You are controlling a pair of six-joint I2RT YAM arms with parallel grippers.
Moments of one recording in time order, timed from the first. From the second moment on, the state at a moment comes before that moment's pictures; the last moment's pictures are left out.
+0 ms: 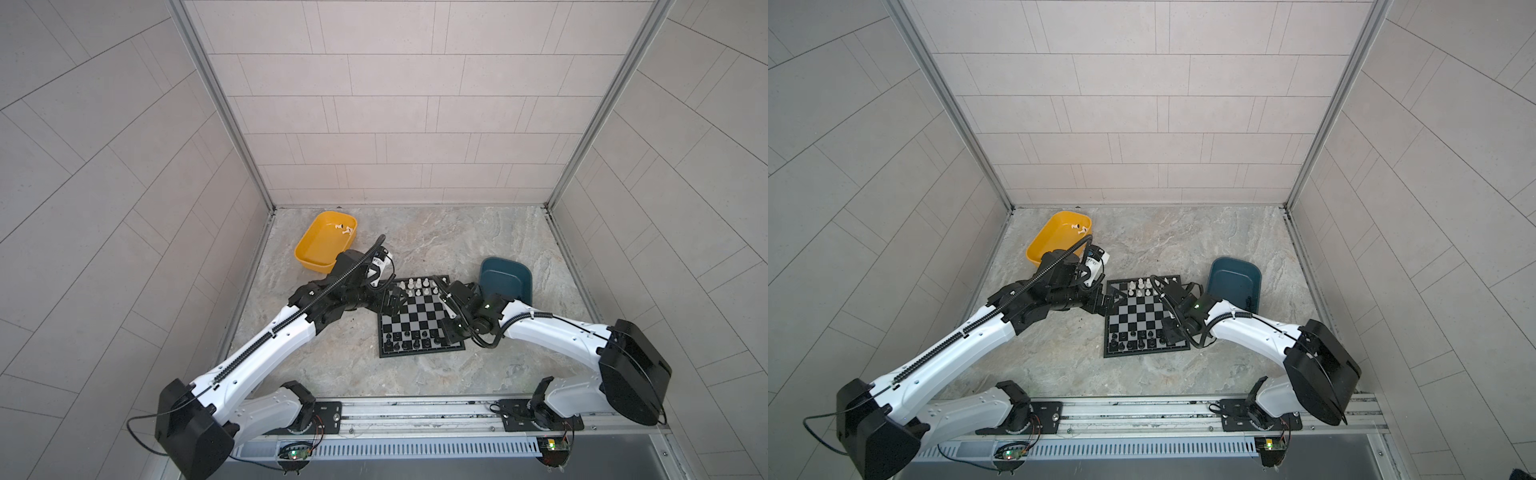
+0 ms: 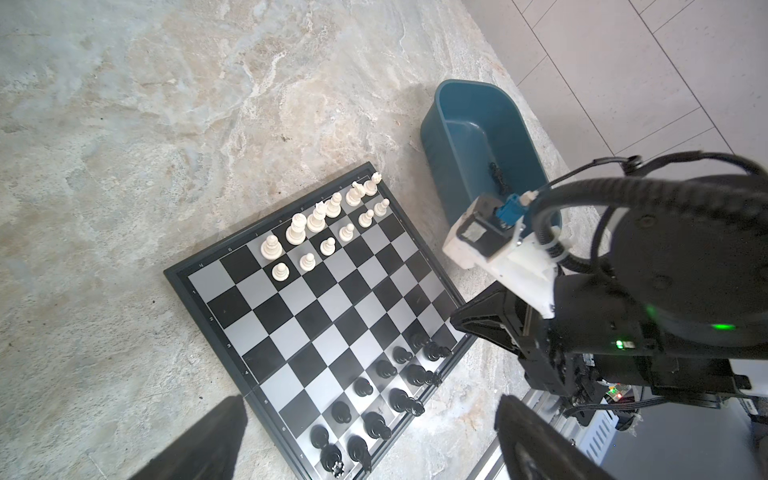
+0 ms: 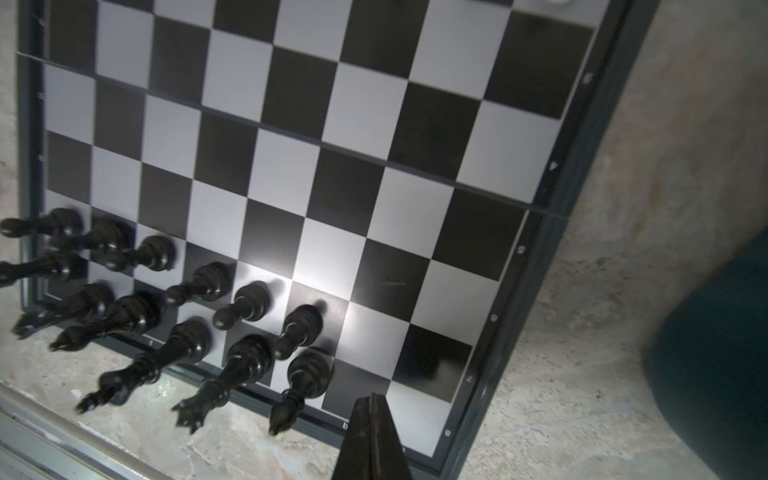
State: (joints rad) left arm -0.61 1.12 0.96 -0.57 0.26 -0.28; right arm 0.77 1.42 0.83 -0.64 -0.03 0.49
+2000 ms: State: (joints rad) left arm -0.61 1.15 0.96 -0.56 0.27 -0.31; right arm 0.04 1.55 1.02 -0.73 0.23 0.45
